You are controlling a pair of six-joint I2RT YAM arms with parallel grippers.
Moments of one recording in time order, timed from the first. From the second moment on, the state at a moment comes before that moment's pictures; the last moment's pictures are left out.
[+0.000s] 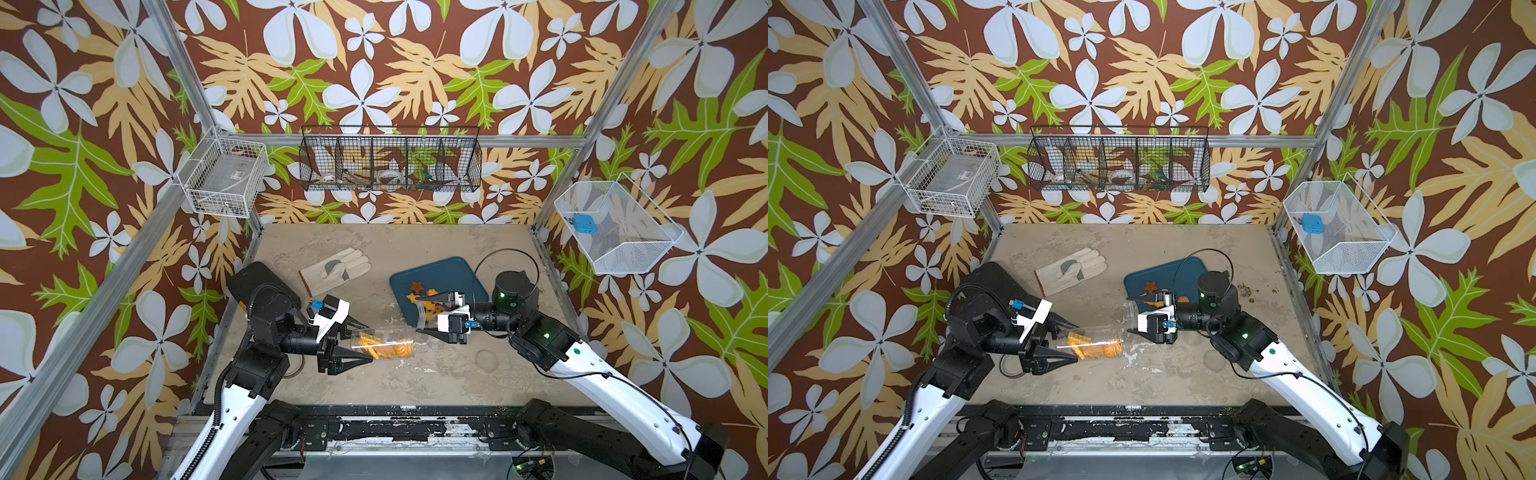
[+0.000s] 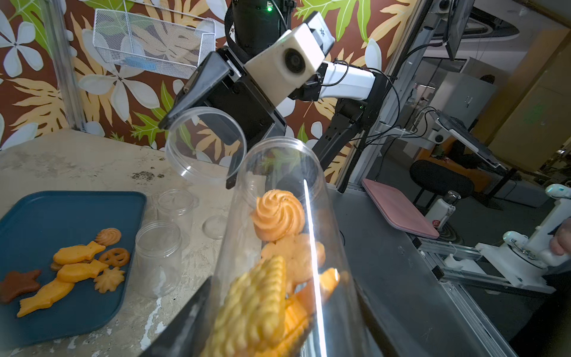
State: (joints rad) left arm -0.33 0.67 0.71 -0.21 1.28 -0.09; right arm 0.66 0.99 0.93 -0.19 -0.75 -0.81
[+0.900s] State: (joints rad) left arm -0.33 0.69 0.57 0.08 1.17 -0.19; right arm 0.54 1.04 1.14 -0.54 -0.42 -0.13
